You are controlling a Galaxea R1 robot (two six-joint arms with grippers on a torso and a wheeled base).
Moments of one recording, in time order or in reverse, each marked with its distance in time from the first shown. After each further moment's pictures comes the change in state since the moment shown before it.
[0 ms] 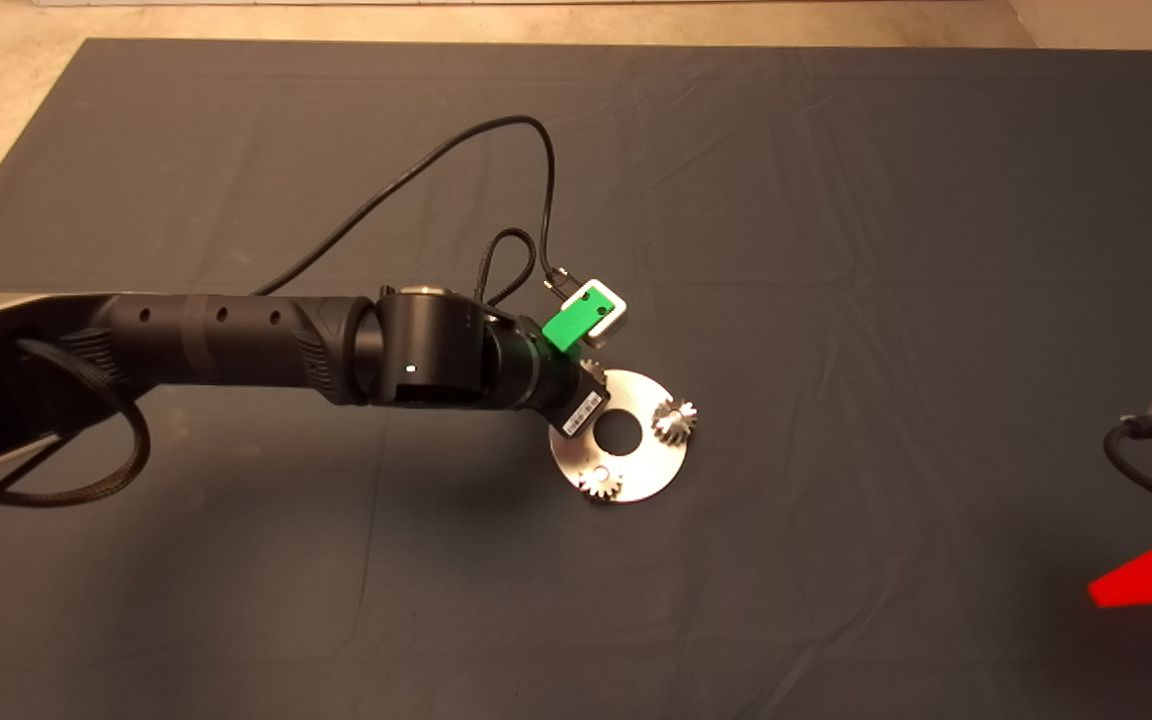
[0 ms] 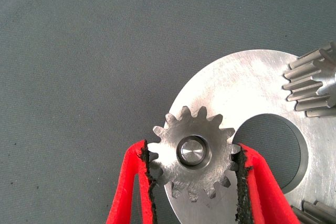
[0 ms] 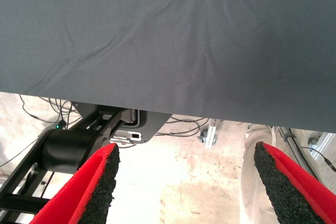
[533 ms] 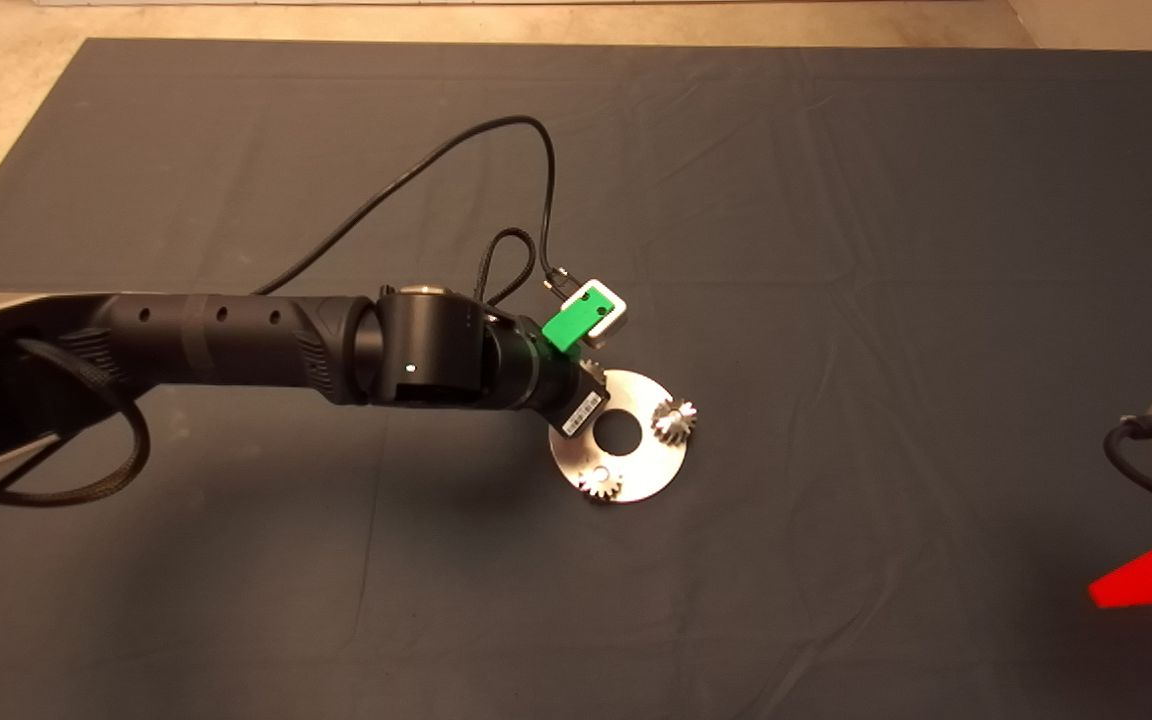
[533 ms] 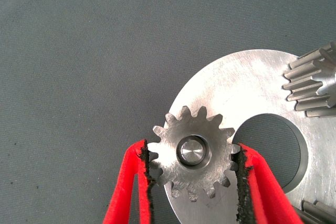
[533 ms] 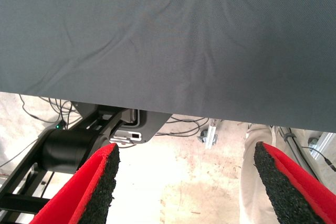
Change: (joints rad) left arm 0.000 0.000 0.000 0.000 0.000 0.000; right arm 0.000 0.000 0.000 0.000 0.000 0.000
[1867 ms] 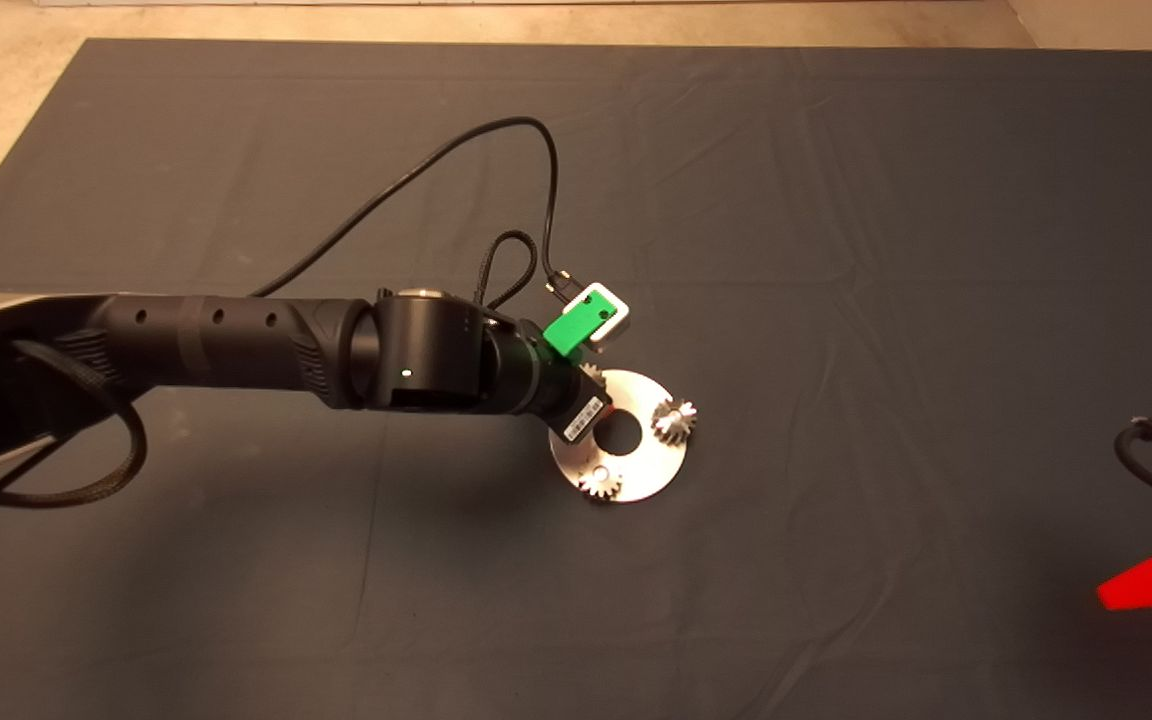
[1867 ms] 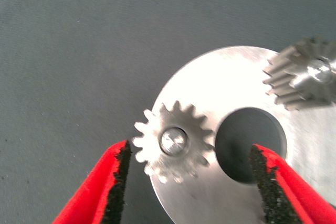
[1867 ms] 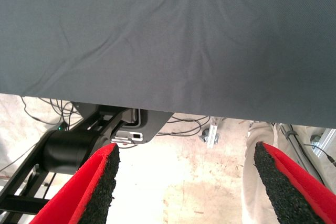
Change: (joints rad) left arm -0.001 -0.015 0.040 -0.001 0.001 -0.006; right arm 0.001 -0.022 0.001 0.001 0.000 -0.004
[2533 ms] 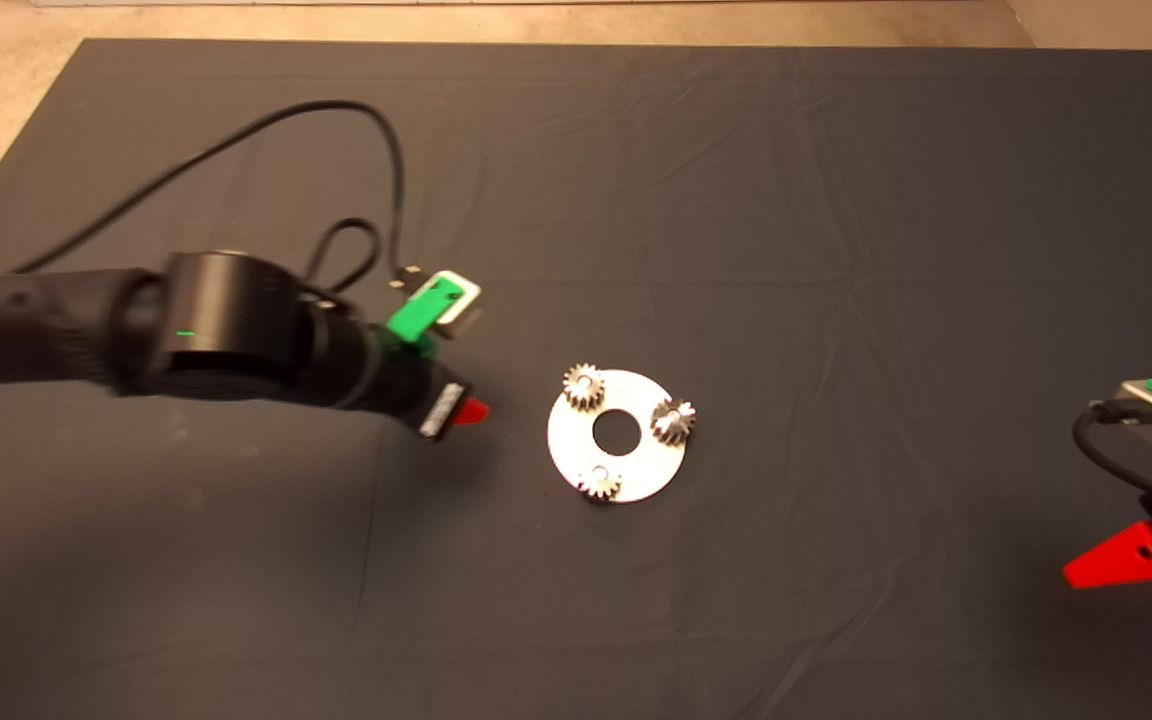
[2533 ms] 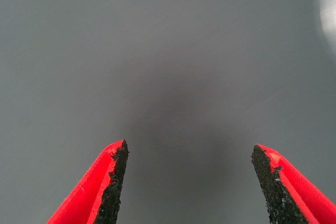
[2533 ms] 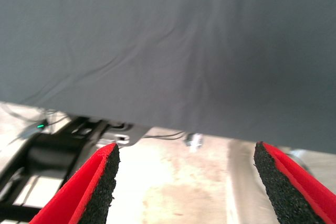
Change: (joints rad) left arm -0.144 -0.476 0.236 -0.298 0.111 -0.108; right arm 0.006 0.134 -0.063 -0.017 -0.042 -0.005
